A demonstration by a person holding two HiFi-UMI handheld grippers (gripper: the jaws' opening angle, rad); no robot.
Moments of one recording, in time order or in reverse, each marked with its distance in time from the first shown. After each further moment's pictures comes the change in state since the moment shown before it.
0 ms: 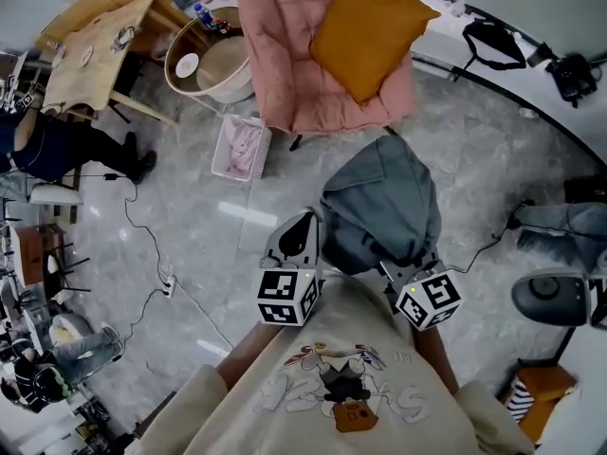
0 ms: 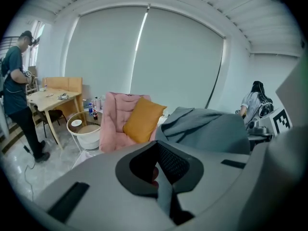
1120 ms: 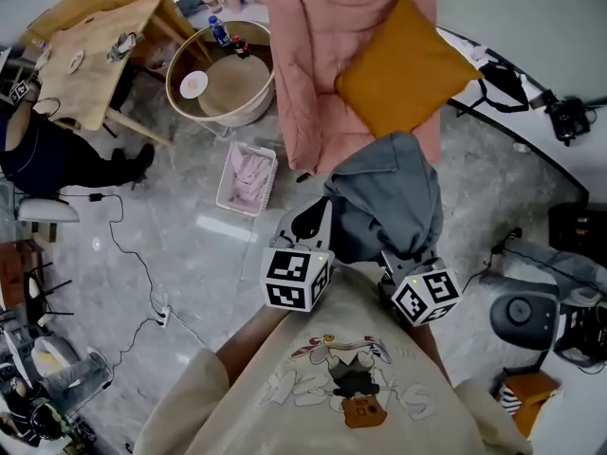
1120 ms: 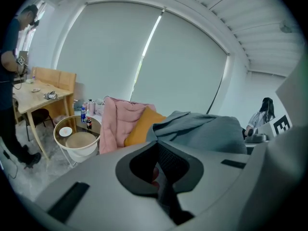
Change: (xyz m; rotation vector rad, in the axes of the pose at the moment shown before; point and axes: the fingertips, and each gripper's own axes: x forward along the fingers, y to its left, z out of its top) left arm 0.089 0.200 0.115 -0.055 -0.061 -0.142; right arm 0.234 0.045 0.087 0.013 -0.052 -0.132
